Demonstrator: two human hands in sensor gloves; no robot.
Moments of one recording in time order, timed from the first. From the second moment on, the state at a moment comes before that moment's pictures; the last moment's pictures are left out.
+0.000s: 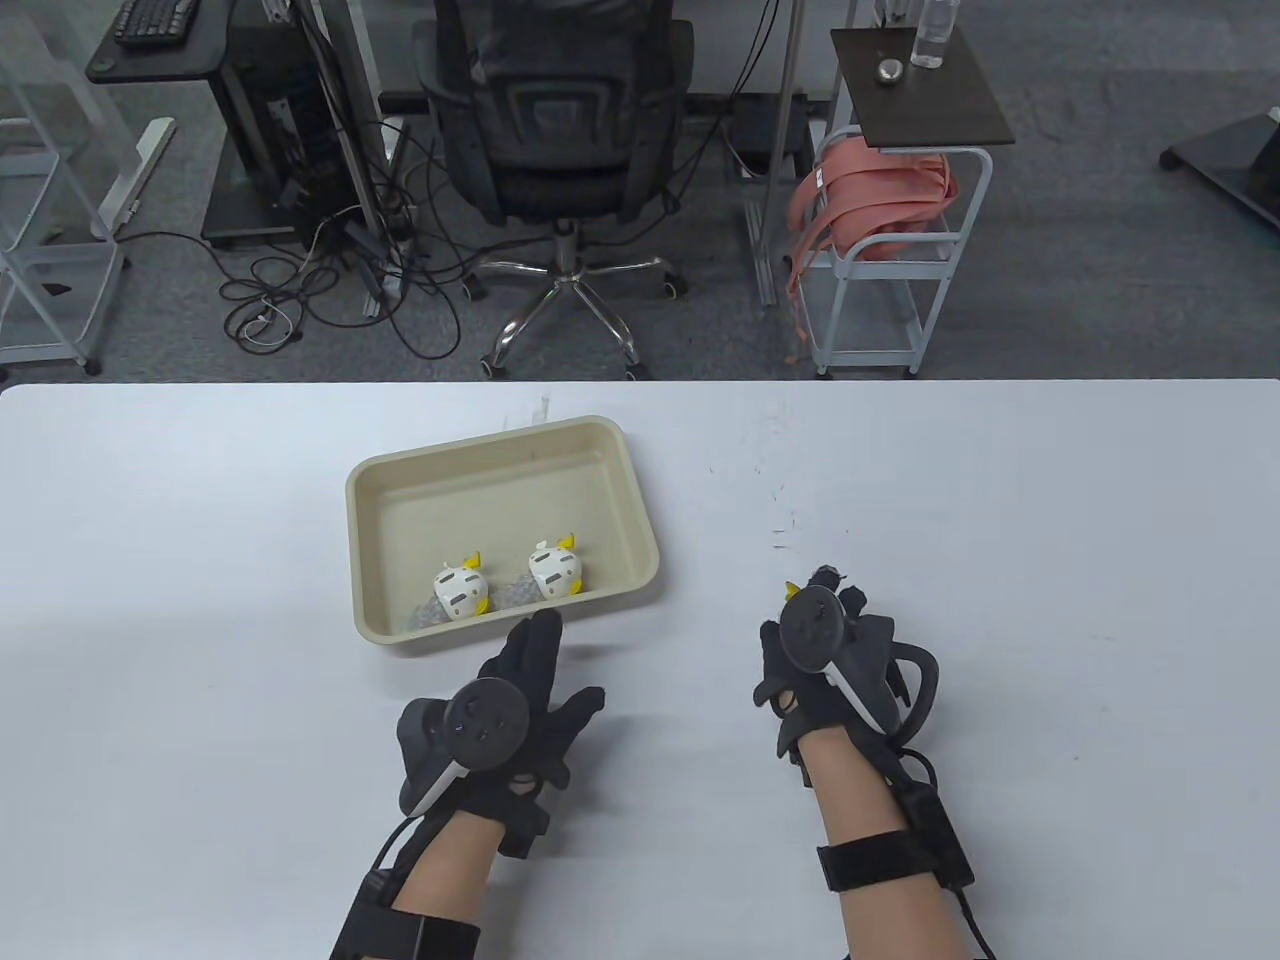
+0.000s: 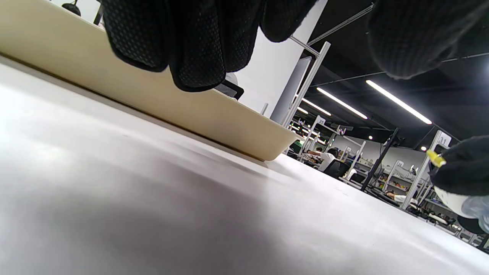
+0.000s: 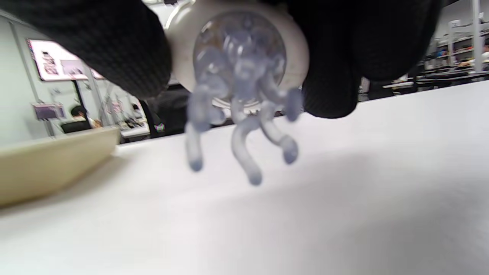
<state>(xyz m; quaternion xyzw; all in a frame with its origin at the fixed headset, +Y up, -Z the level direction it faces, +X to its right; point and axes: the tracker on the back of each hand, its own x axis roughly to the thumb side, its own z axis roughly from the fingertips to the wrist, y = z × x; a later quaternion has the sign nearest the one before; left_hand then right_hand) -0.170 -0.742 -0.277 0.06 -0.09 0.24 0.96 0.137 -0.711 -0.332 -0.06 -0.06 0.99 0.12</state>
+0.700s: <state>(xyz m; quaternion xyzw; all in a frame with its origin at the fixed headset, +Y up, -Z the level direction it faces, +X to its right) -0.179 -0.750 -0.282 0.03 -0.09 0.34 0.93 0.102 -0.696 -0.281 0.11 -0.11 0.93 0.34</state>
